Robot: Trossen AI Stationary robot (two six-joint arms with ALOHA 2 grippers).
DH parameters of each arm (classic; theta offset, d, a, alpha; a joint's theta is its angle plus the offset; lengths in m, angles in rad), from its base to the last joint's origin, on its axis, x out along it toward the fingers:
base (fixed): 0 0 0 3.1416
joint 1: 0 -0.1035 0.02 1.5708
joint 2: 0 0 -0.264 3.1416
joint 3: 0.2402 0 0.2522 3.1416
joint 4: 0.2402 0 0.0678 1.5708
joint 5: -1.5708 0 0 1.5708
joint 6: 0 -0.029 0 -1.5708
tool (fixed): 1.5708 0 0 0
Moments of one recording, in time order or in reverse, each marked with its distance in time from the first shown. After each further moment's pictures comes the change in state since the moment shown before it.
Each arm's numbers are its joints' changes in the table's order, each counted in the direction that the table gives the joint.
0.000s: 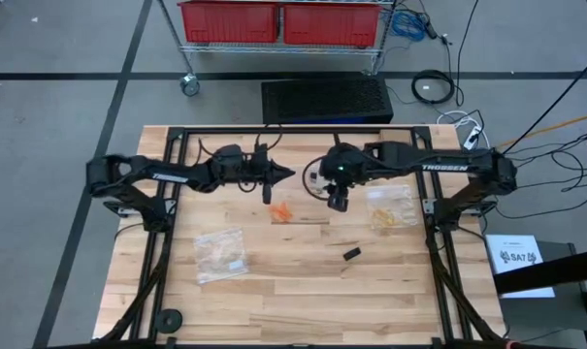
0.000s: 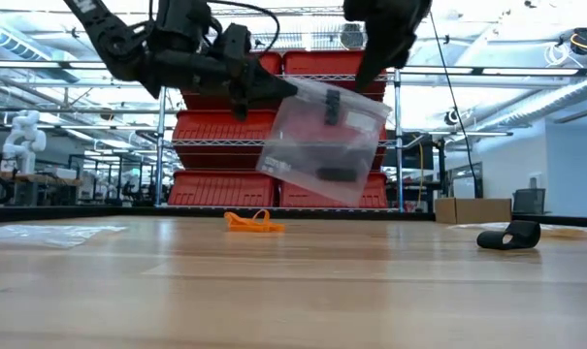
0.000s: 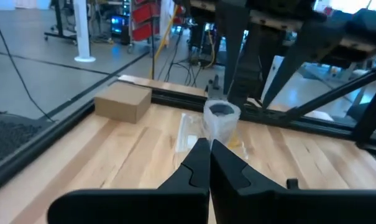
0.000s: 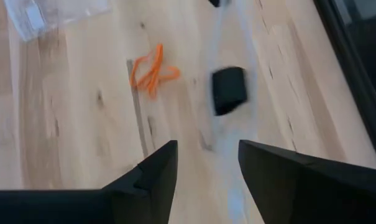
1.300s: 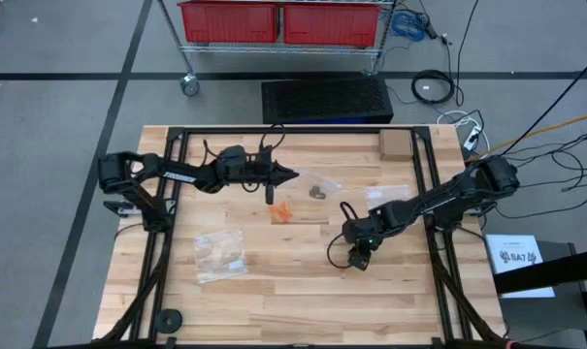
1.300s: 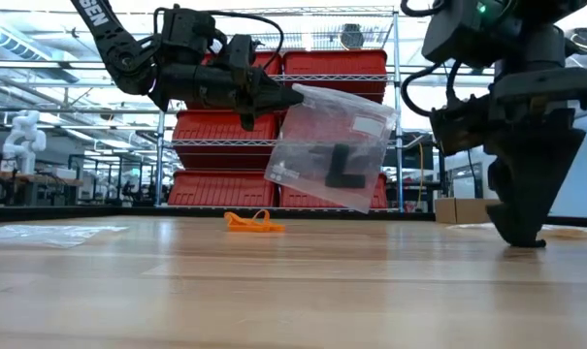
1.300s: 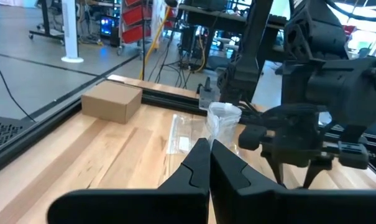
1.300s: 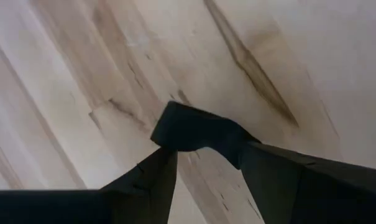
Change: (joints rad) left arm -0.015 0.097 0.000 -0.126 -0.058 0.041; right arm -0.352 0.013 -0.668 -0.405 0.305 -0.737
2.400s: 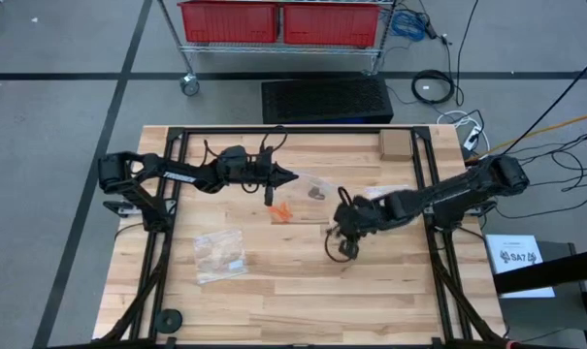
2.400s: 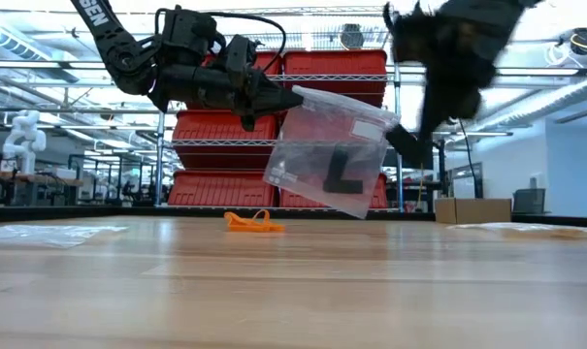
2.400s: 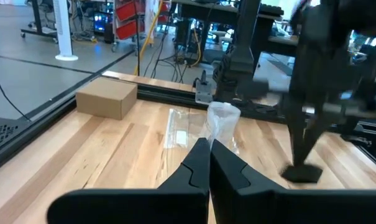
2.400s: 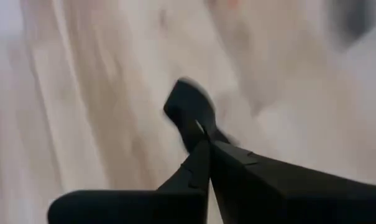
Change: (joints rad) left arm 0.000 0.000 0.000 0.024 -0.026 -0.036; right arm 0.014 -0.097 0.203 0.095 -0.325 0.220
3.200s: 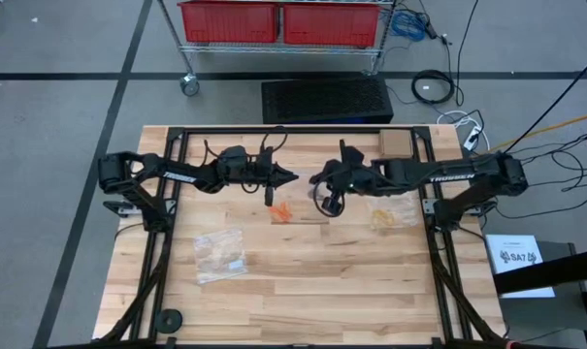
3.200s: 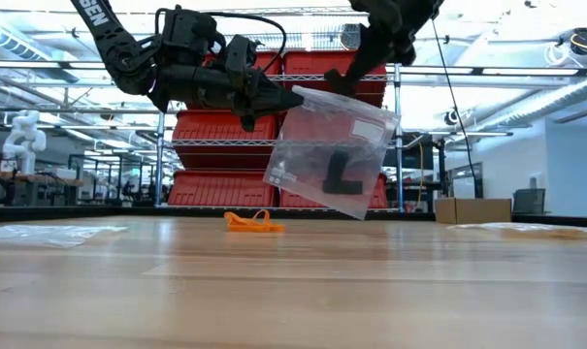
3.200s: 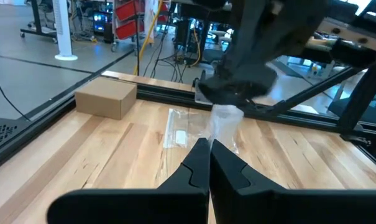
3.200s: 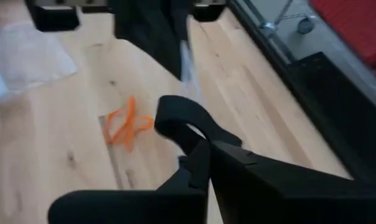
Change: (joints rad) left arm 0.002 0.000 0.000 0.001 0.001 0.000; right arm 0.235 0.005 0.272 0.005 -0.265 0.398
